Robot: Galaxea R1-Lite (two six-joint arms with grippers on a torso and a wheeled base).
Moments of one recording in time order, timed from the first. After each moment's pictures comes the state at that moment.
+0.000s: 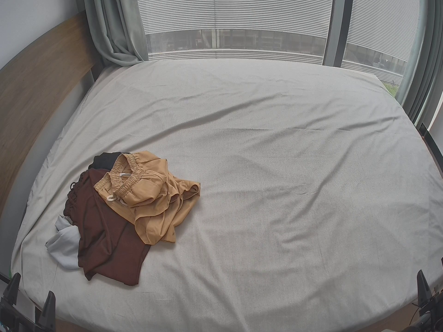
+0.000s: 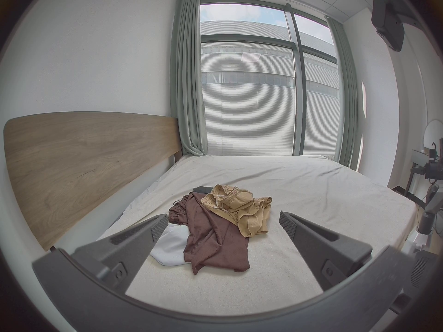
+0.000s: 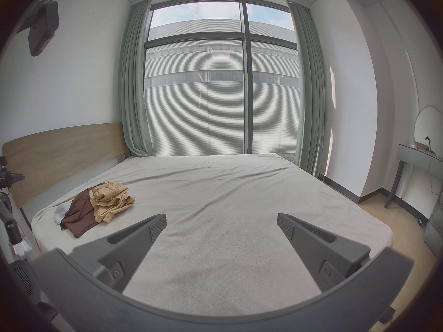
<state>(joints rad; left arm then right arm) 0.00 0.02 -0.02 -0.01 0.00 0.00 -0.01 0.02 -0.02 0.00 -0.04 0.02</state>
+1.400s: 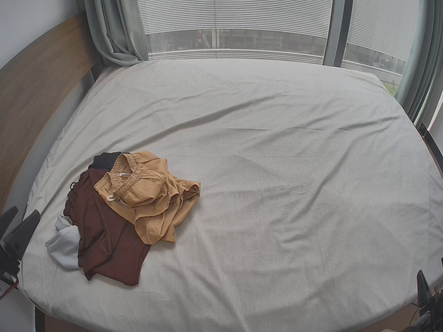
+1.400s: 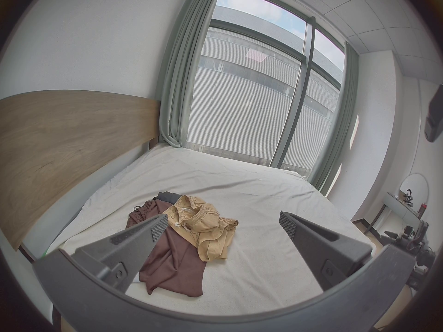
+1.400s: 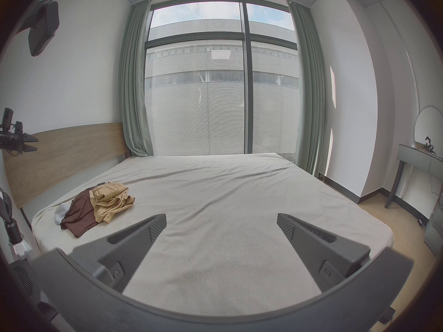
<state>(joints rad) -0.11 0.63 -0.38 -0.19 -0.07 -0.22 -0.01 0.02 -0.02 0.00 -0.04 0.02</state>
